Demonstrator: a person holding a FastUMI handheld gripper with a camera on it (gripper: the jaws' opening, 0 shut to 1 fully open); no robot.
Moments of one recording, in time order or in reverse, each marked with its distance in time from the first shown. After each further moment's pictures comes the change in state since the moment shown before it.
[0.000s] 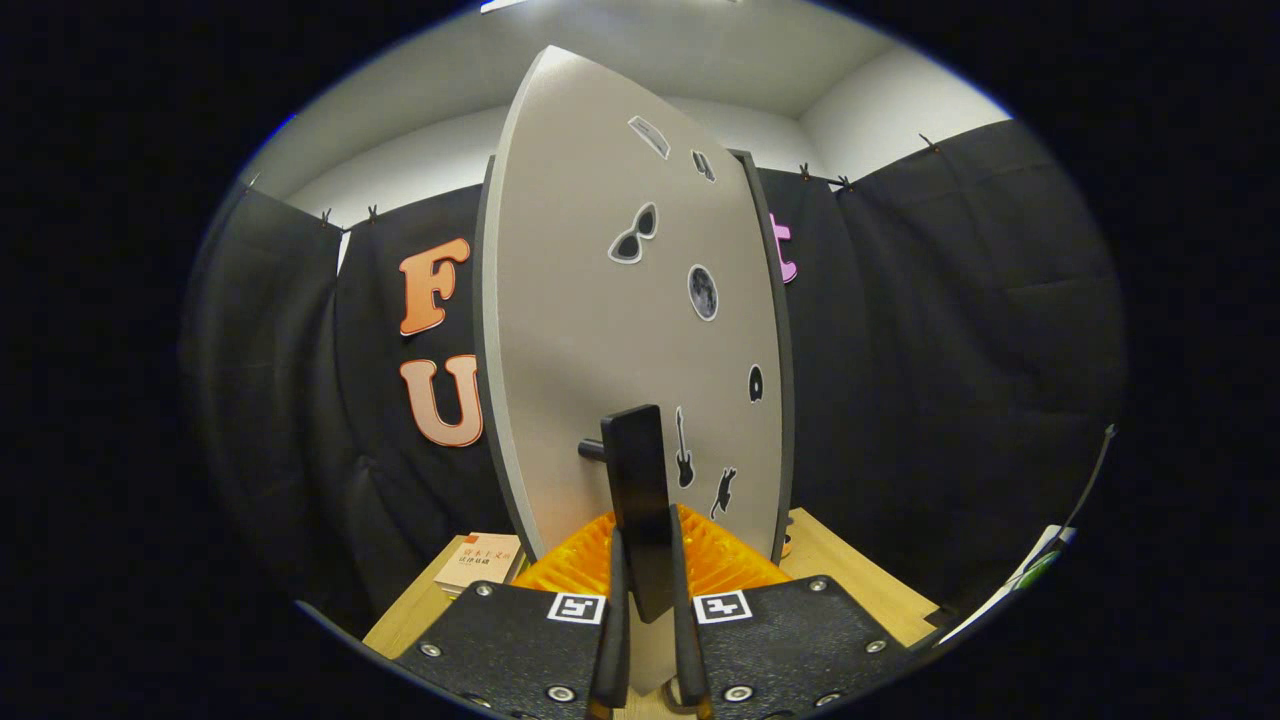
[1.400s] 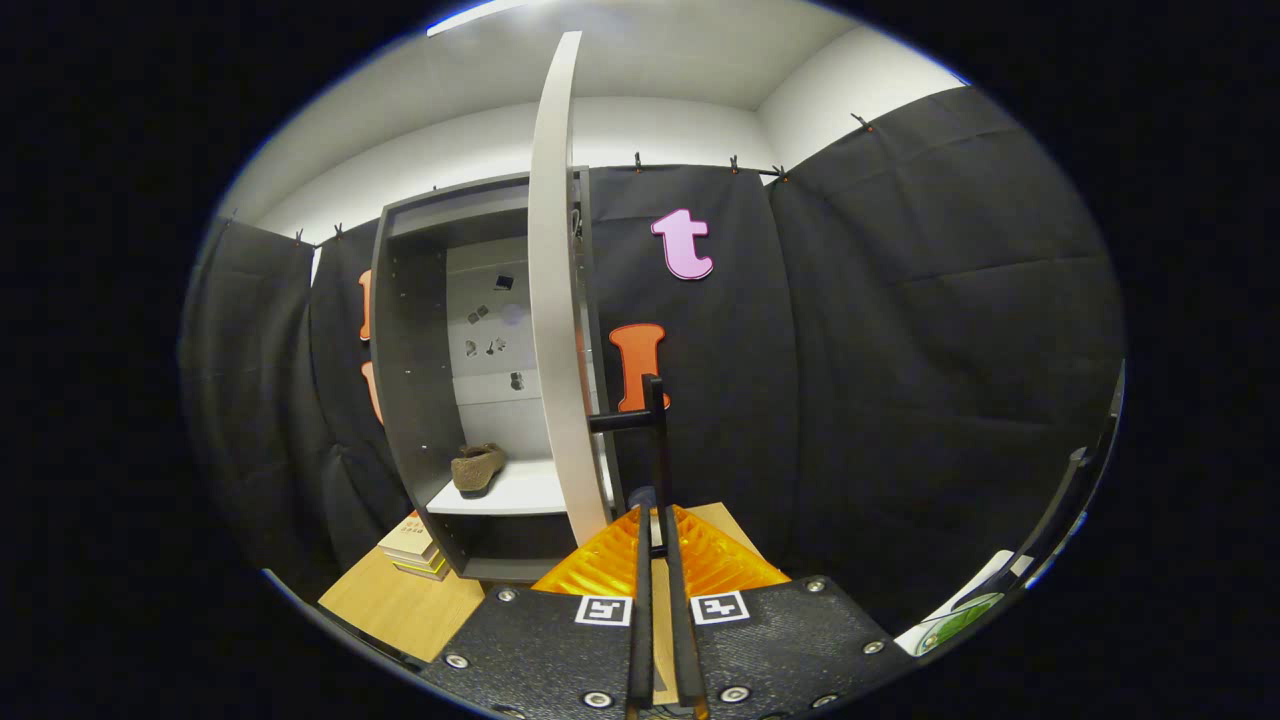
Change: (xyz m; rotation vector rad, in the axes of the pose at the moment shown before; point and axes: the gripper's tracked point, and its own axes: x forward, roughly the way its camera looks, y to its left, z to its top) arm -0.033 -0.123 0.002 -0.001 0.023 -0.037
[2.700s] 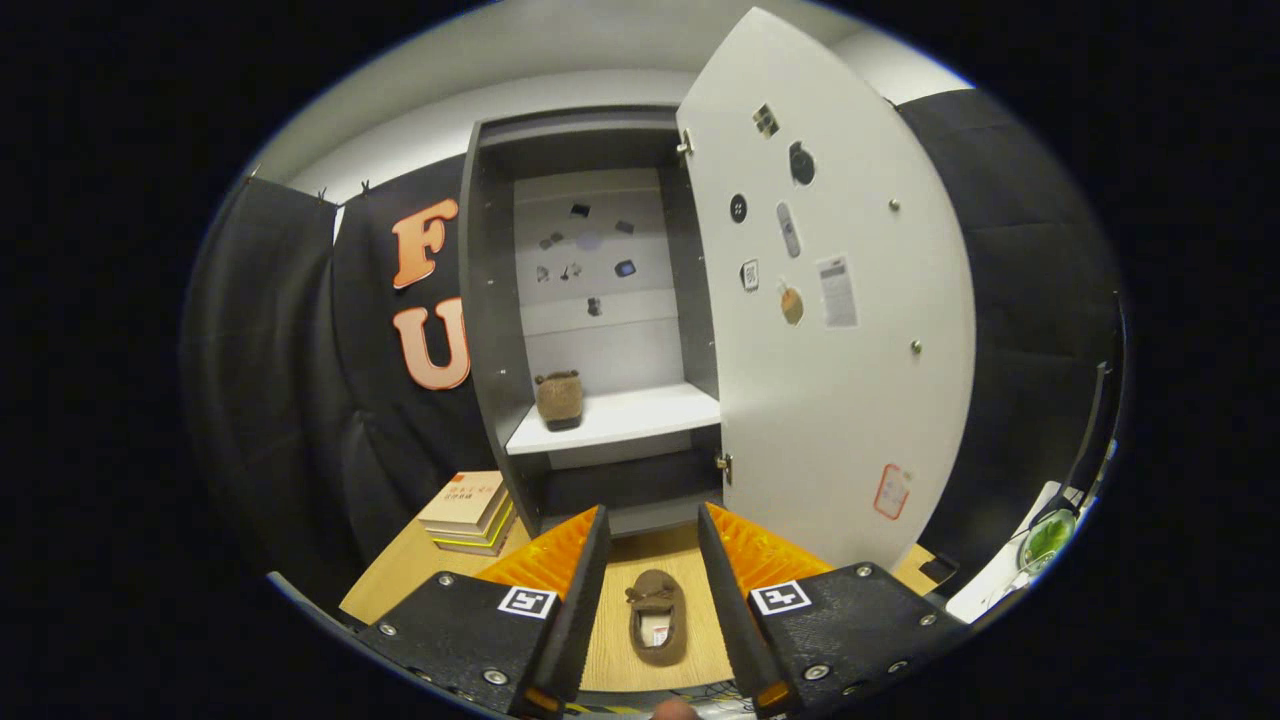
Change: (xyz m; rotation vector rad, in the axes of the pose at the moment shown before) arm 0.023 0.138 -0.120 0.021 0.107 0.018
